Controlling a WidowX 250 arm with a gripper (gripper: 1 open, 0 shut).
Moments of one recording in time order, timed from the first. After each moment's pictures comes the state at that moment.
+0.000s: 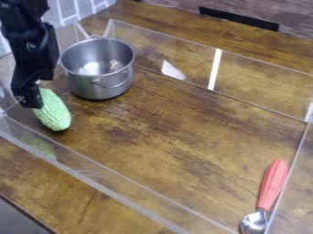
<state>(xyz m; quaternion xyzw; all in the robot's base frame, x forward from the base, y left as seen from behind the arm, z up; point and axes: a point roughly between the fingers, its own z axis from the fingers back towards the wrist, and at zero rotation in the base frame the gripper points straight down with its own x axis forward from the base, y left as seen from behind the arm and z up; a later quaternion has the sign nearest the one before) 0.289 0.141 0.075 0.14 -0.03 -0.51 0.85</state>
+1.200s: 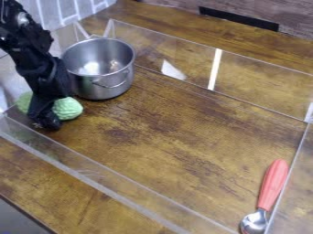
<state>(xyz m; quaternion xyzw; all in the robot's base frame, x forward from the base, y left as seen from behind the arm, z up) 0.305 0.135 0.030 0.14 -0.10 -0.55 0.82</state>
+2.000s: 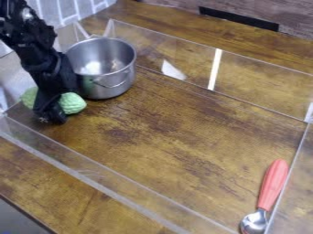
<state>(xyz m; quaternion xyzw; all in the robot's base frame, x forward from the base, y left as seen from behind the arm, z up) 0.316 0.138 0.030 0.14 -0.11 -0.55 0.82</state>
